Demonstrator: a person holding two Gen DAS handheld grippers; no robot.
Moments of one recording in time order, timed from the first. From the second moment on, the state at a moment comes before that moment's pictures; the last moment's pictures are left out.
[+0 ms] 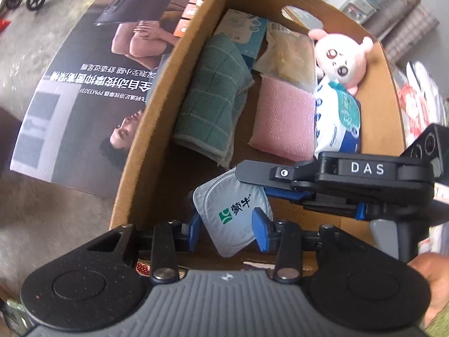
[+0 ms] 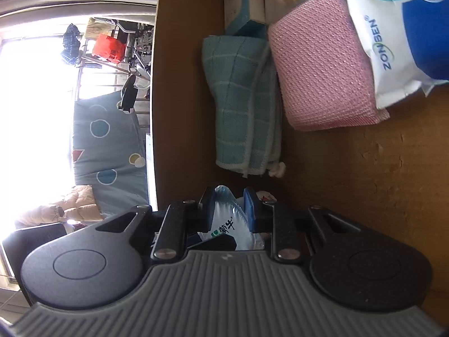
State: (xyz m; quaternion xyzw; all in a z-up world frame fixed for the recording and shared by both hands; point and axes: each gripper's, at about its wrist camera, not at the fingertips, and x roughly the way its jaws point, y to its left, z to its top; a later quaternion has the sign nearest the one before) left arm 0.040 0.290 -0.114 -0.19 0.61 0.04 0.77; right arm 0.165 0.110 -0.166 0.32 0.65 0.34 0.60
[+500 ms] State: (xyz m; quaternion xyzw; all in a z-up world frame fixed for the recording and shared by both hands) left arm 0.042 0.275 -0.092 -0.18 0.58 0.04 0.79; right arm 0.160 0.079 -0.145 0.34 0.62 0.35 0.62
